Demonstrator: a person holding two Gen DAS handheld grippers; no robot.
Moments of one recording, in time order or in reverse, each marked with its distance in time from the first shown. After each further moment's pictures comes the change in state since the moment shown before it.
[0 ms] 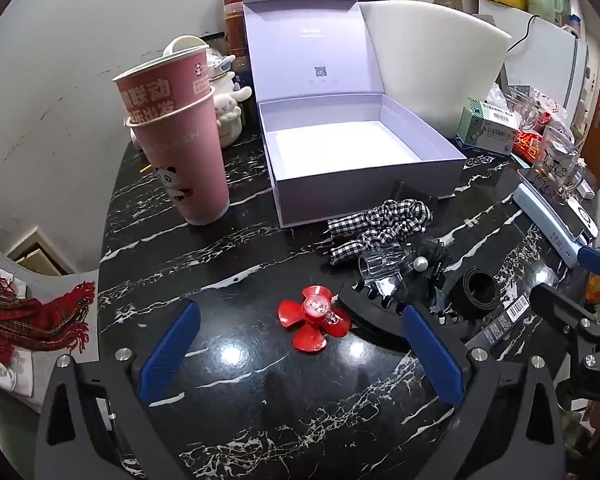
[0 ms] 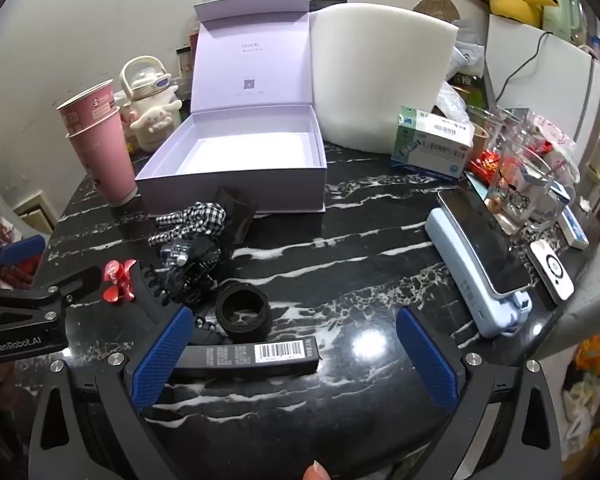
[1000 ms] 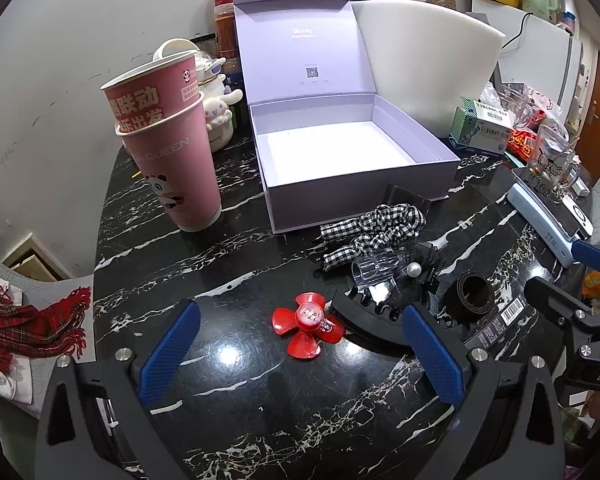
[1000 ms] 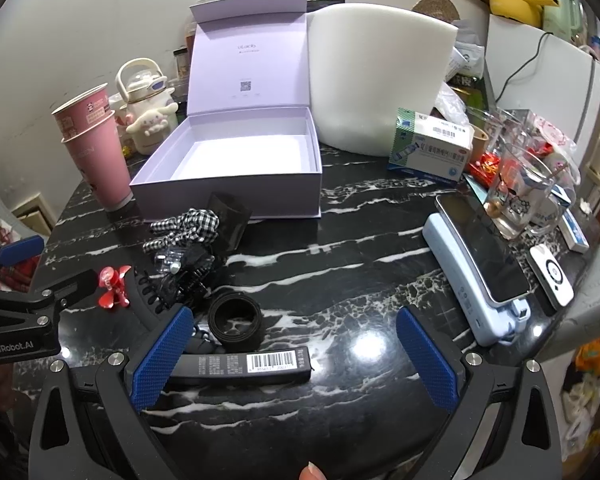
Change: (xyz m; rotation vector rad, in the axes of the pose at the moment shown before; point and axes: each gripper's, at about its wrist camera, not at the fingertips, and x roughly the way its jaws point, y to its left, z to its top) left arm 0.003 -0.002 0.002 0.008 0.003 -0.025; right arm 0.004 -0.006 0.005 -0.006 0.001 0.000
